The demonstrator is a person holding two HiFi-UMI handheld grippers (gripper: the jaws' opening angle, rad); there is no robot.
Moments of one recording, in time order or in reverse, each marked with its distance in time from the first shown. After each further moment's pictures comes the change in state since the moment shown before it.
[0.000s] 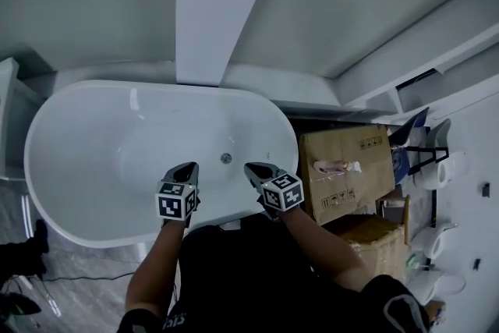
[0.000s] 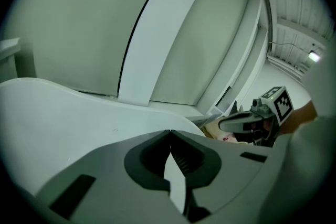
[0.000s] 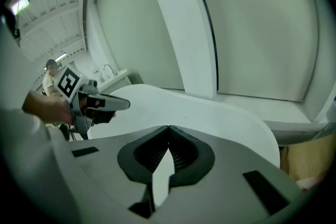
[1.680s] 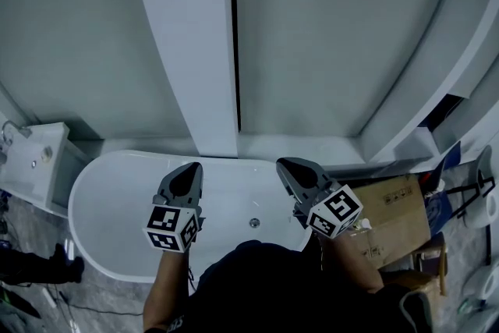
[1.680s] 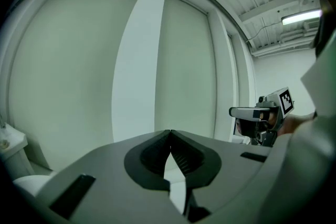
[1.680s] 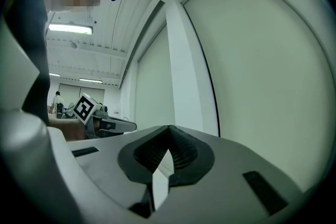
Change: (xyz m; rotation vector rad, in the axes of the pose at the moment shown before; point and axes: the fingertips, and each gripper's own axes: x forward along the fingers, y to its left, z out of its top) left arm -0.099 -0.156 0.285 0.339 -0.494 0.196; right arm -0.242 -0.035 0.266 -0.311 -0.706 0.198
